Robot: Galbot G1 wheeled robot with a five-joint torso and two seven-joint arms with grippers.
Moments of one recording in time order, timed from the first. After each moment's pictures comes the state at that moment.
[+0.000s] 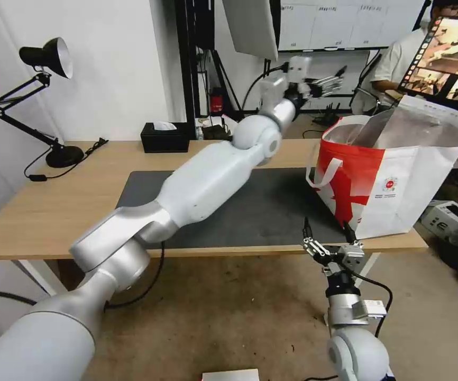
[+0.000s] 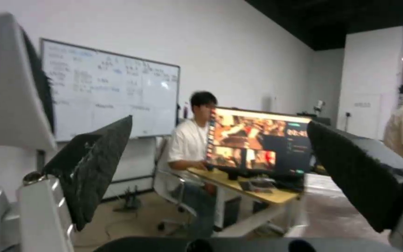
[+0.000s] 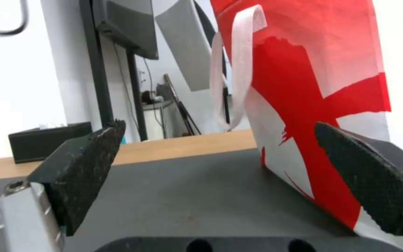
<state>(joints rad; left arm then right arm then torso) -0.06 -1.45 0.42 -1.12 -0.95 -0.13 -0.03 -1.49 1.44 0.50 2.01 0.21 0.26 0.06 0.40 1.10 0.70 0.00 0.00</state>
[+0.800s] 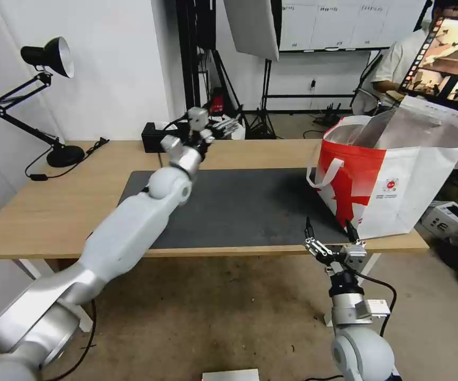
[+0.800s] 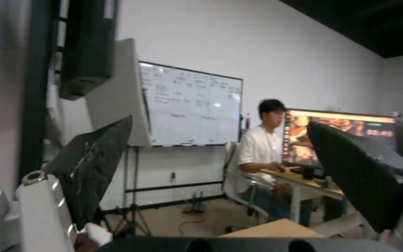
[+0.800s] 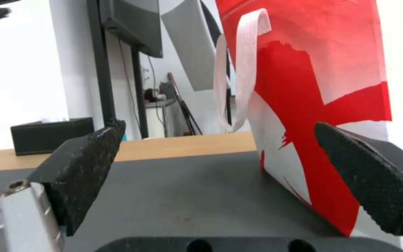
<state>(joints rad) 0.35 -1.12 0.13 -1.37 -0.81 -0.27 0.05 -1.49 1.40 0.50 2.01 0.20 0.26 0.06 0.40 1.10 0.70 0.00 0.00</state>
